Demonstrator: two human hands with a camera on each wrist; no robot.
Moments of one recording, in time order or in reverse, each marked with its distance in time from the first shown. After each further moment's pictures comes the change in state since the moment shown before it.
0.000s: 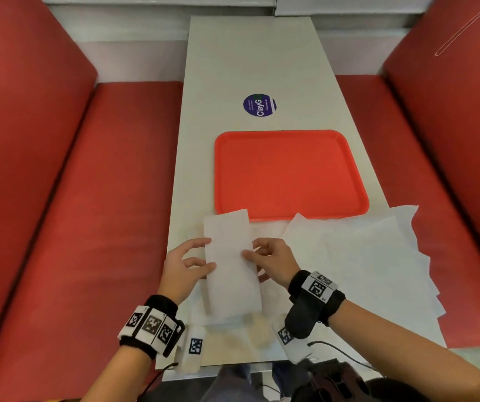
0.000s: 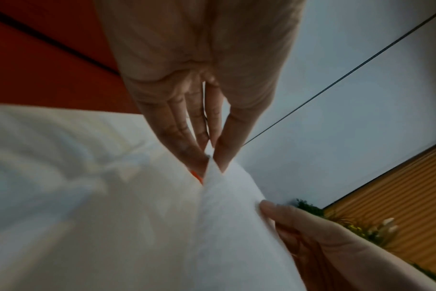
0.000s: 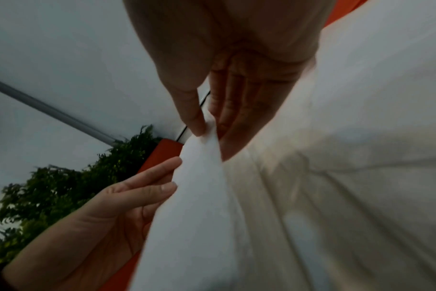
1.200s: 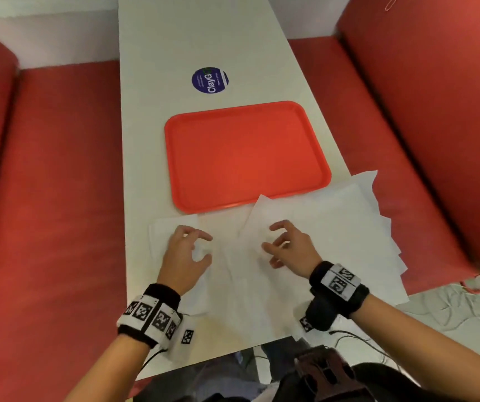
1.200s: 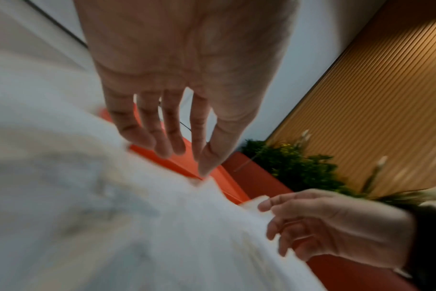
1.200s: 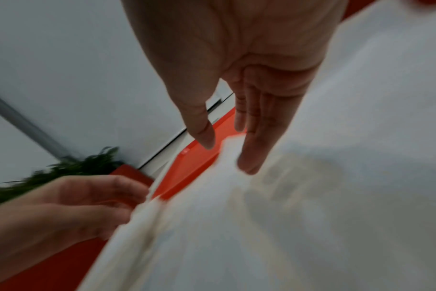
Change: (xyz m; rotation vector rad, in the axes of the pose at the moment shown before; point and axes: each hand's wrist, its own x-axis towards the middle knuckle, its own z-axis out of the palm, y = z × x) left_hand 0.028 0.000 0.059 0.692 -0.168 0.234; right_hand -0.026 0.035 -0.086 -0.148 0.226 0.106
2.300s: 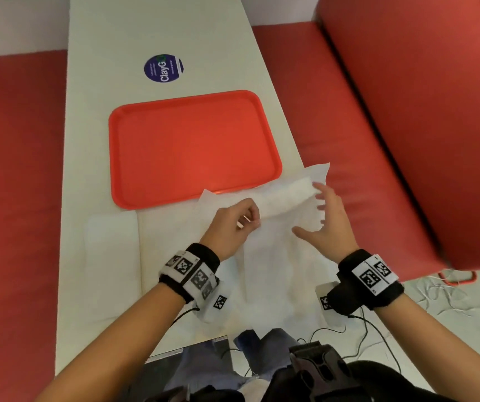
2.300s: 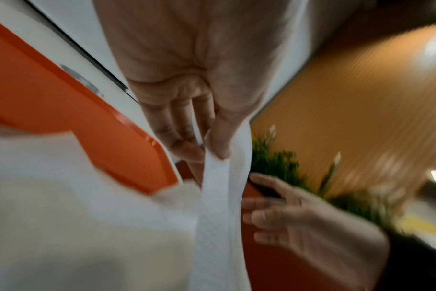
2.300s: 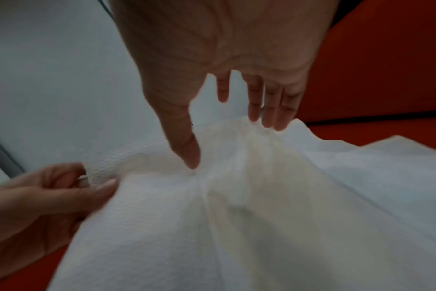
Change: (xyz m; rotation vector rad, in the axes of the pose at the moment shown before) left_hand 0.053 0.159 0.127 -0.272 -0.221 0.204; right_hand 0.001 0.070 -0.173 -0.216 0.314 -0.267
